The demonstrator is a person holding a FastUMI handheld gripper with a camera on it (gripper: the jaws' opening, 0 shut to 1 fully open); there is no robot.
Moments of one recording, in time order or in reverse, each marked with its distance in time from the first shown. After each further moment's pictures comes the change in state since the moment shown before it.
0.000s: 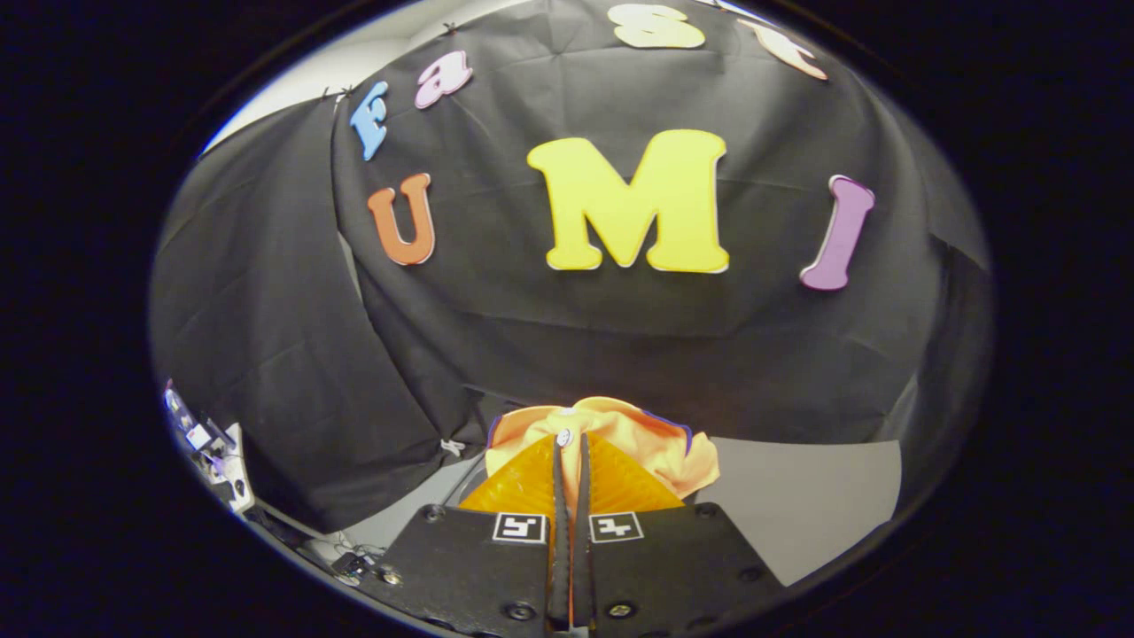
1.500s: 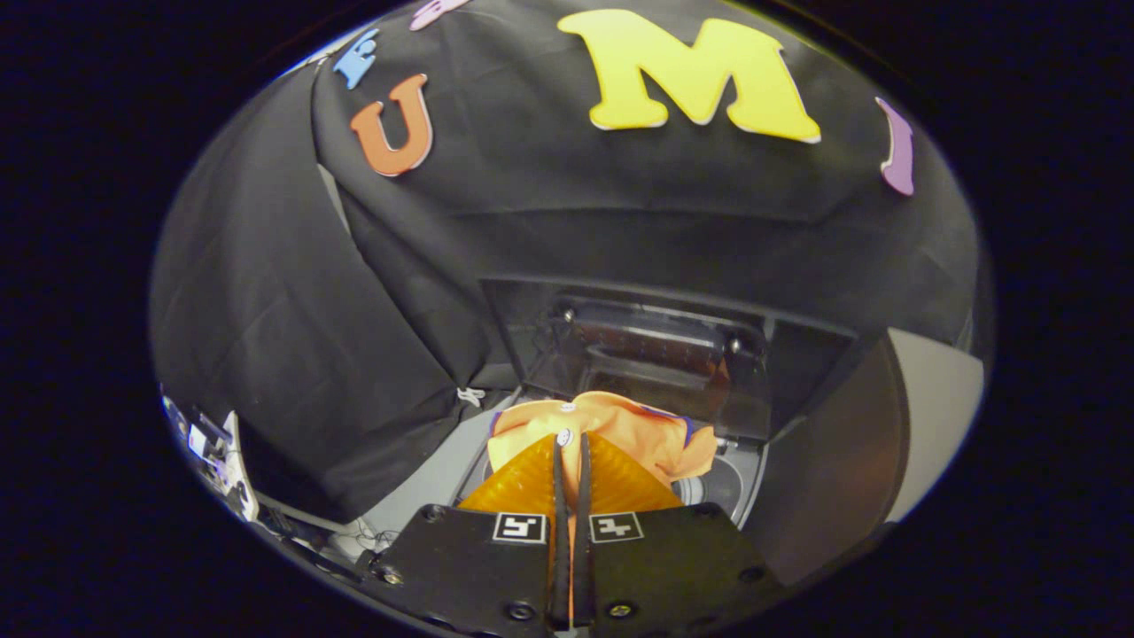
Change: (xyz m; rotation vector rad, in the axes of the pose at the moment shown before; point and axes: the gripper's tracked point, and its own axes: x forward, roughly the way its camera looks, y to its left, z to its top) arm 0.183 0.065 -0.163 0.113 0.243 -0.027
